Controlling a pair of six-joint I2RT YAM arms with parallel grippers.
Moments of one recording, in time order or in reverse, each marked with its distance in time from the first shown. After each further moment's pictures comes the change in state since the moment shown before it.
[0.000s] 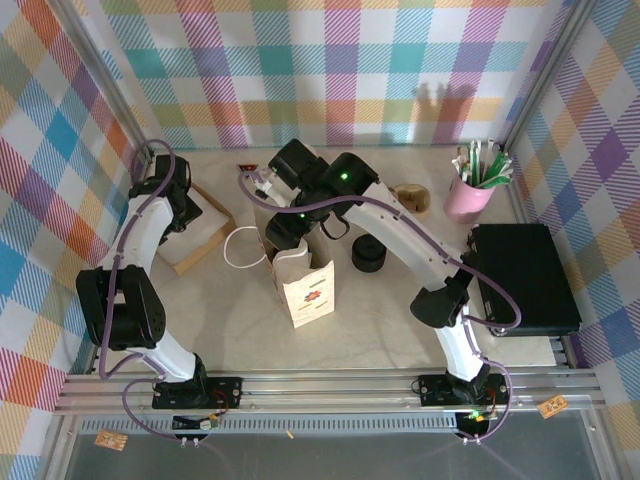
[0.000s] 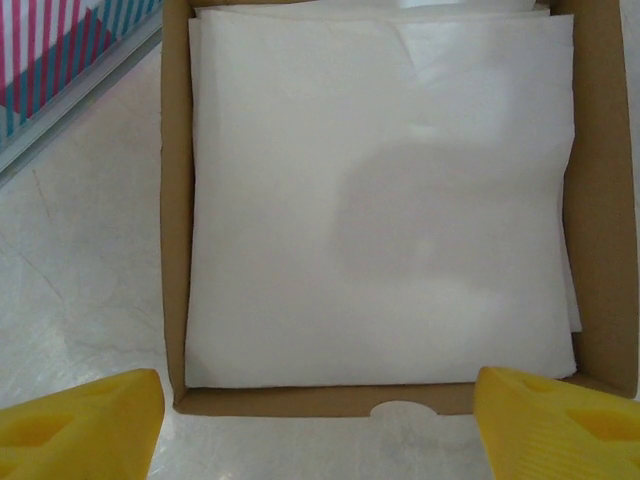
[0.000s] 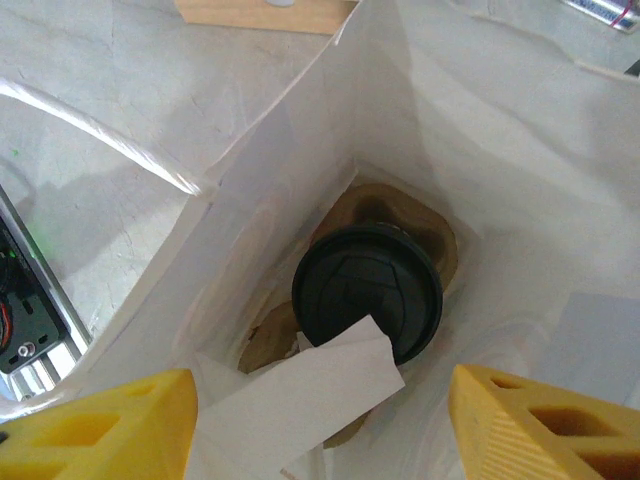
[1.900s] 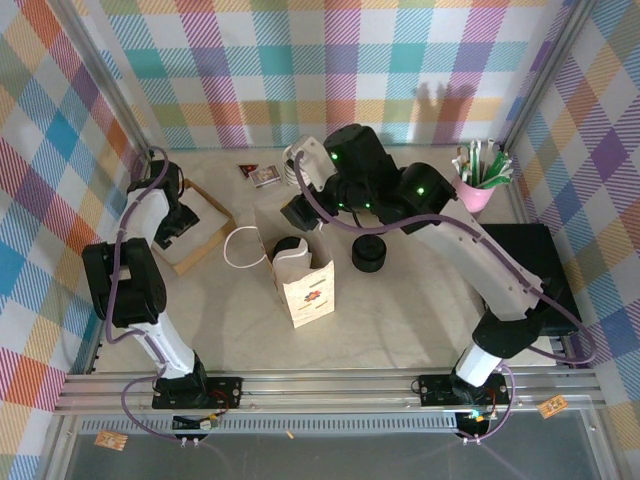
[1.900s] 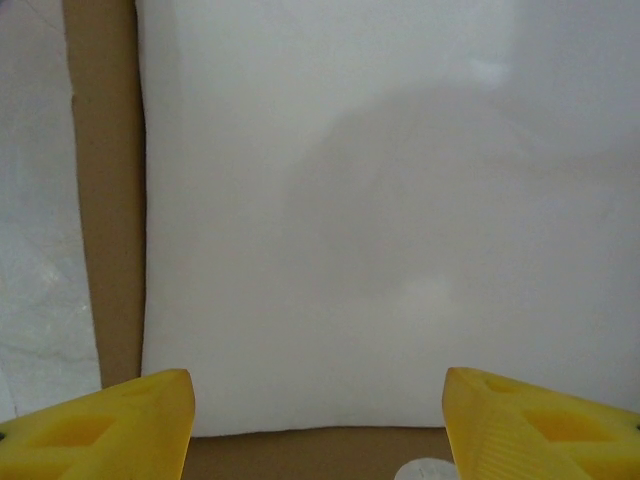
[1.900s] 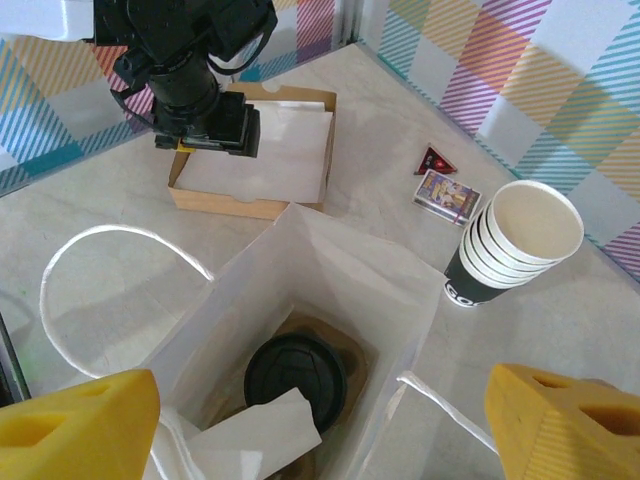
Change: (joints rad) left arm 0.085 0.182 0.049 -0.011 0.143 0.026; right arm -0.023 -0.389 -0.342 0.374 0.082 -0.064
